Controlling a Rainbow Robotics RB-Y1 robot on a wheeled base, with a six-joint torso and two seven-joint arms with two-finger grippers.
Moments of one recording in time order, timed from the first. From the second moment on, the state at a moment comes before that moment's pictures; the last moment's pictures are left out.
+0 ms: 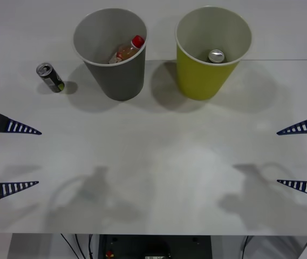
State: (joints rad) right arm 0.26 -1.13 -0.26 -2.01 1.31 -1.13 -0.09; left arm 0.26 1.13 0.26 -2.01 -1.31 -1.13 -0.09
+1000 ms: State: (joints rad) right arm 0.26 -1.13 -0.26 -2.01 1.31 -1.13 -0.09; left arm 0.26 1.13 0.24 -2.00 -1.37 -1.02 0.27
